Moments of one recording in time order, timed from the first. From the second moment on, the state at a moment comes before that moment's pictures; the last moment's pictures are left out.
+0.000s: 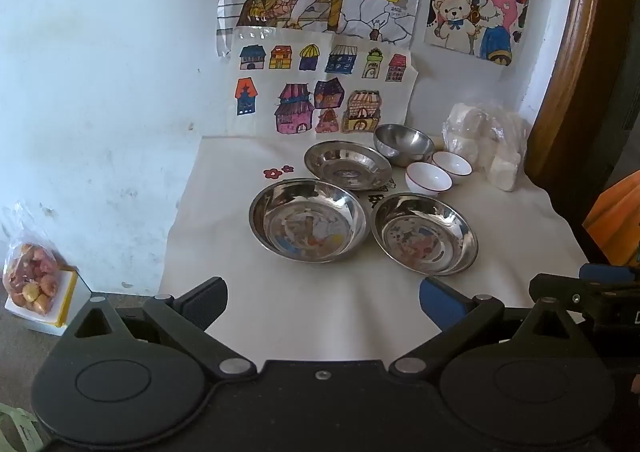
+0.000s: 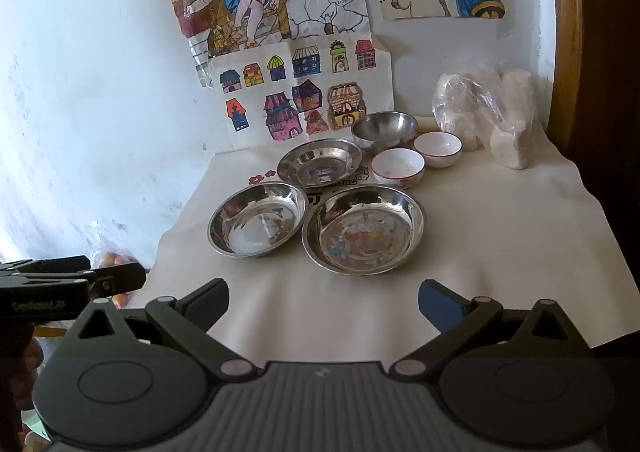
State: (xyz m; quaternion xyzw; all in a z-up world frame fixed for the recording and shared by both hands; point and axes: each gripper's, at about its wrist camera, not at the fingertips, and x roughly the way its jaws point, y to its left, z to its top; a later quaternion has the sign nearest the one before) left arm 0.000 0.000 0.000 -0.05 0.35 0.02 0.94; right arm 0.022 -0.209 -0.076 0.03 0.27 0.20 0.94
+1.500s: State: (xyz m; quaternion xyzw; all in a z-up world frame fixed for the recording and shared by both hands) left arm 0.003 0.001 0.002 -0.06 0.36 0.01 0.93; right arm 0.023 -0.211 -0.078 0.03 0.27 0.20 0.94
